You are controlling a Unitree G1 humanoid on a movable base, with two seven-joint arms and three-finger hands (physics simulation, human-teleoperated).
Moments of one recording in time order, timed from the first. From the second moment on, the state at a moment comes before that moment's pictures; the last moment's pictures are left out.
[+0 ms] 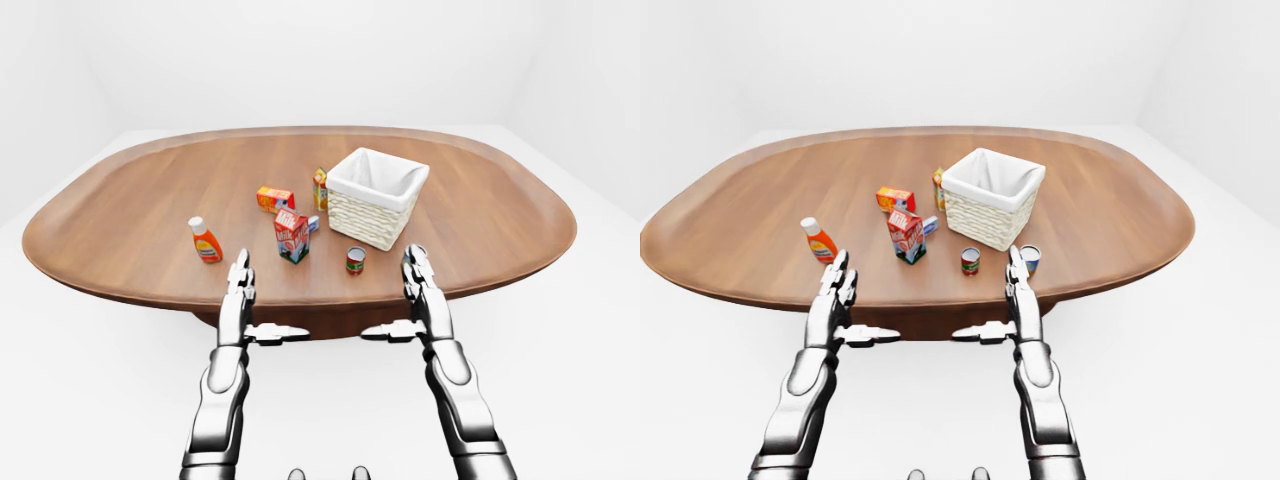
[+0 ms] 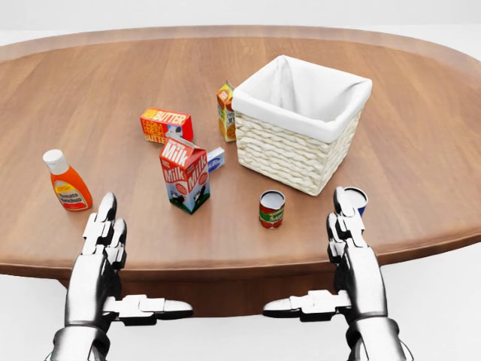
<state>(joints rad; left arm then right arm) 0.00 0.01 0.02 0.01 -0.01 -0.01 -0.02 0.00 -0.01 -0.01 0.01 0.00 -0.02 0.03</state>
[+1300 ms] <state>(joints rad) 0.09 0.02 0.04 -0.30 0.07 -0.04 -0.03 0.05 -0.02 -0.06 -0.23 -0.01 0.00 0.08</state>
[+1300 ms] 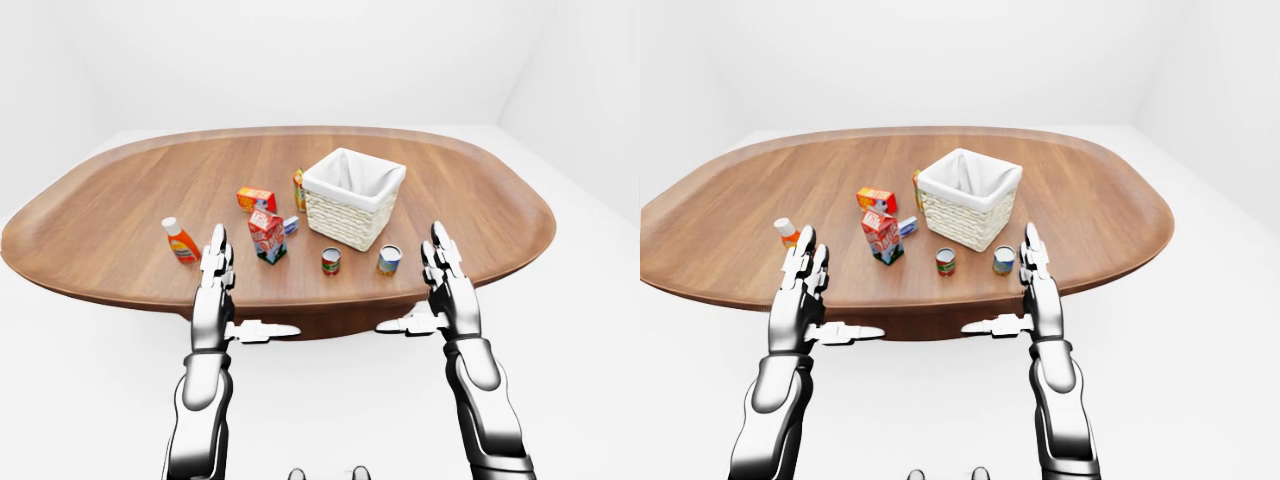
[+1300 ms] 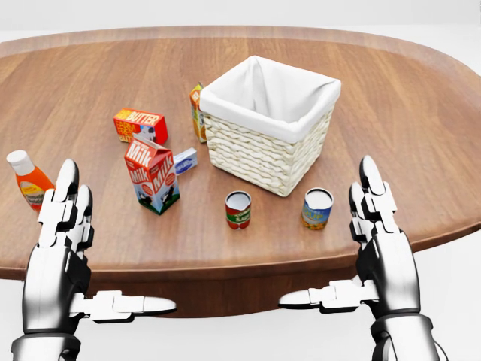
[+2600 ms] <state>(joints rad) 0.09 0.01 0.03 -0.28 0.08 -0.05 -0.03 0.04 -0.03 -0.05 -0.21 -0.05 -0.01 0.08</state>
